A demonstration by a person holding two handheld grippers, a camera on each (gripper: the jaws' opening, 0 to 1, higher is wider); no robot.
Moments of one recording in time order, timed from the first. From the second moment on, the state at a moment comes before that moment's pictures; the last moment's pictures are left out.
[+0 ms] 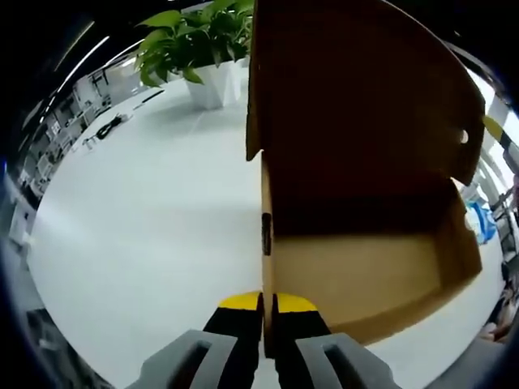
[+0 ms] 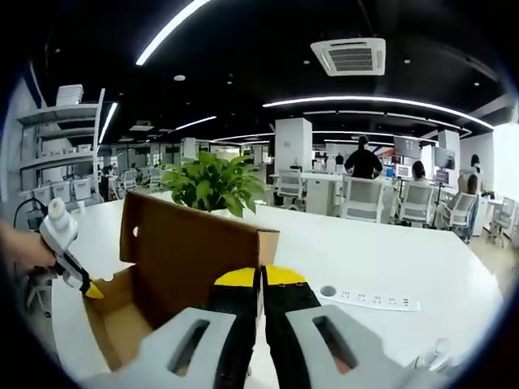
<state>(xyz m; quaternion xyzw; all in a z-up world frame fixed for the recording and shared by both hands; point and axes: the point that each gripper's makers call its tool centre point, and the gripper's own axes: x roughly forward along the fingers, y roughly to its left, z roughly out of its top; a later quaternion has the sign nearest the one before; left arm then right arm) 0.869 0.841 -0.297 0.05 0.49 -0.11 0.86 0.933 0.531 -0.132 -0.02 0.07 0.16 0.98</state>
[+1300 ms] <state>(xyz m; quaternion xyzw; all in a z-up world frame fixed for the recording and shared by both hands) 0.868 0.841 -0.296 0.05 0.46 -0.09 0.88 0.855 0.549 -0.151 -0.06 0.09 0.18 0.98</state>
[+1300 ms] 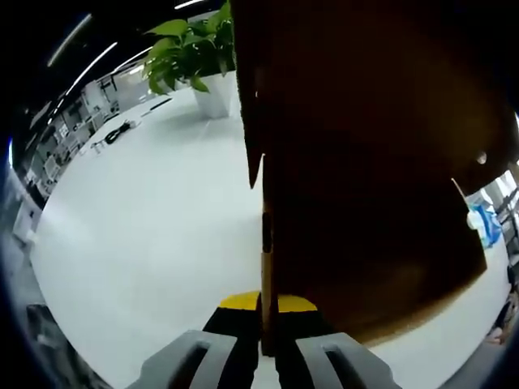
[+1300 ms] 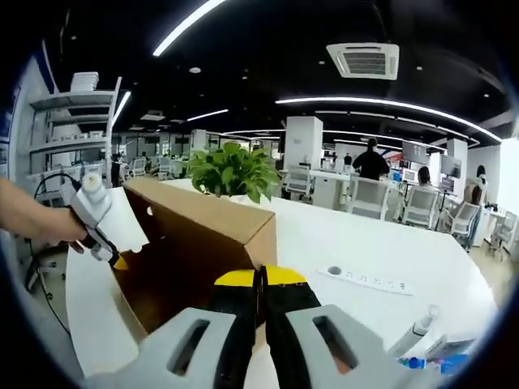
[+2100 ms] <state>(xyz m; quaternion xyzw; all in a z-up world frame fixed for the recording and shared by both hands) 0.874 0.843 -0.283 0.10 0.42 -0.13 0.89 0.827 0.555 -0.185 -0.09 0.12 0.17 0.97</state>
